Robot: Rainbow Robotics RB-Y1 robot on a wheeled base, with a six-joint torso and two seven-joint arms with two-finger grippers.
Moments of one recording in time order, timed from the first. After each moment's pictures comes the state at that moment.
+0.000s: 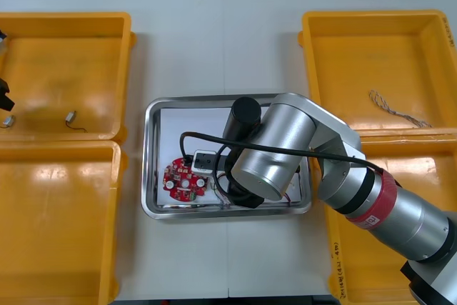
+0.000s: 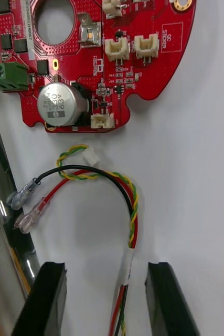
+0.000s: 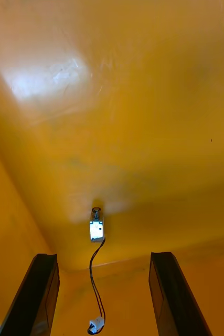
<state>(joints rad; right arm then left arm) -0.65 -0.33 0.78 -1.81 -0.48 1.62 1.94 -0.69 1.00 -0.14 -1.13 0.92 1.45 -1.92</state>
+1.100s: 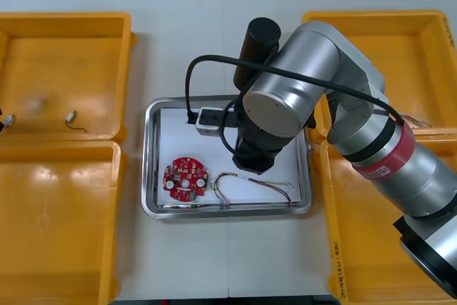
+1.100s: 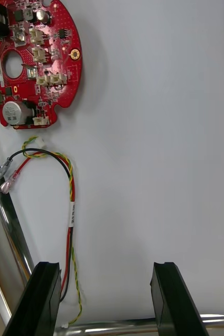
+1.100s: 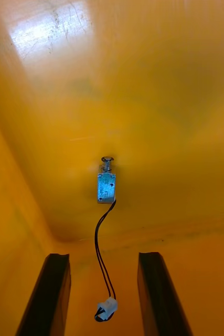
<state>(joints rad) -0.80 -0.33 0.60 -1.81 -0.64 1.81 1.95 -0.60 1.00 -0.09 -1.13 0.91 1.46 -1.92</state>
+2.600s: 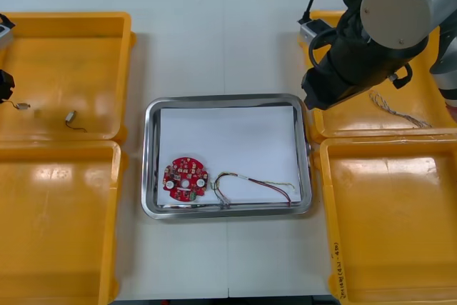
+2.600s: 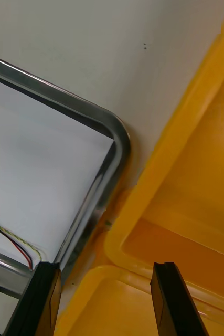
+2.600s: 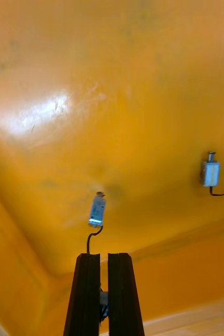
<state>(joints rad) -0.84 -0.58 0.29 -1.81 -0.78 1.92 1.33 -0.60 1.00 -0.04 -1.39 0.93 1.50 -1.92</state>
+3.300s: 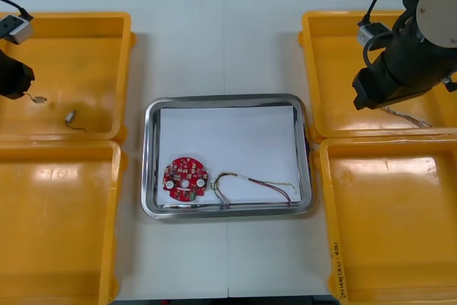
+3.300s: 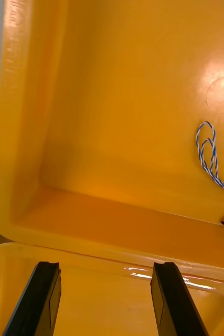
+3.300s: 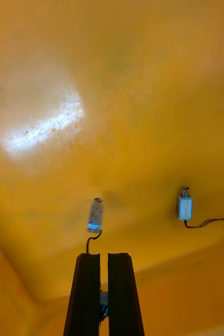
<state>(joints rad) -0.75 -0.69 0.19 -1.77 -0.76 1.92 1.33 -0.63 0.93 -0.04 -1.43 0.84 1.50 -1.87</state>
